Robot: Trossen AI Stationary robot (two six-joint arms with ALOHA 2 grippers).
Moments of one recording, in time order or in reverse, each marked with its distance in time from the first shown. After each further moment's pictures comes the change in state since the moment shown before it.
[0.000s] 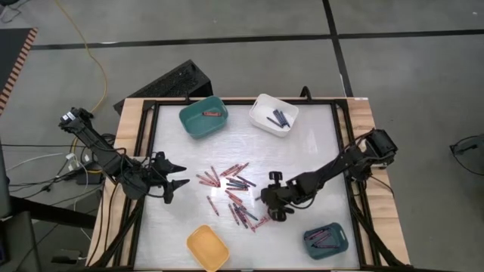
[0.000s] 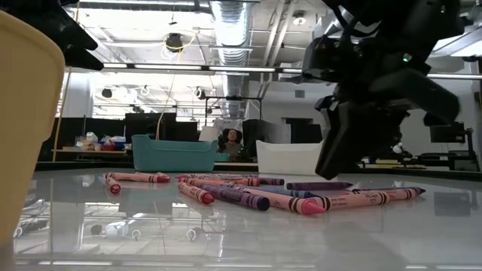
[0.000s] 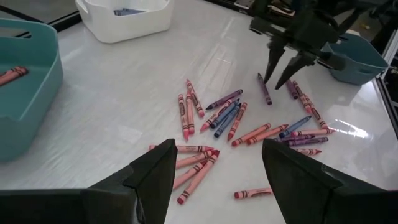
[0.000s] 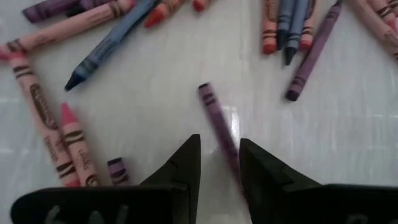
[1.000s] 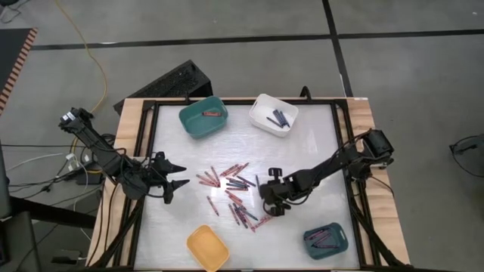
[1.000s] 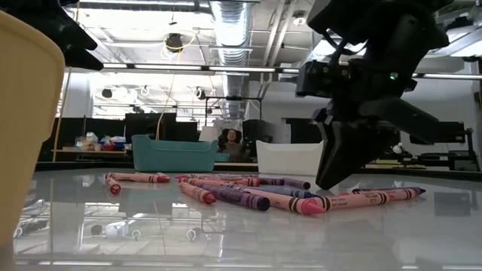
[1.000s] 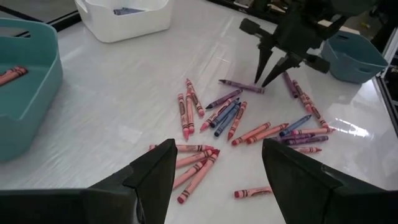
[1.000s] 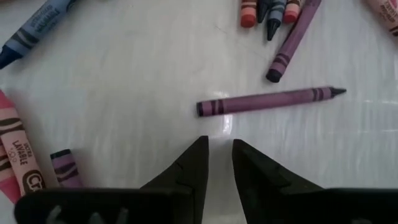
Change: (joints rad) left arm 0.000 0.000 0.000 0.000 0.003 0.000; right arm -0.066 0.051 0.004 -0.031 -0.015 -0.023
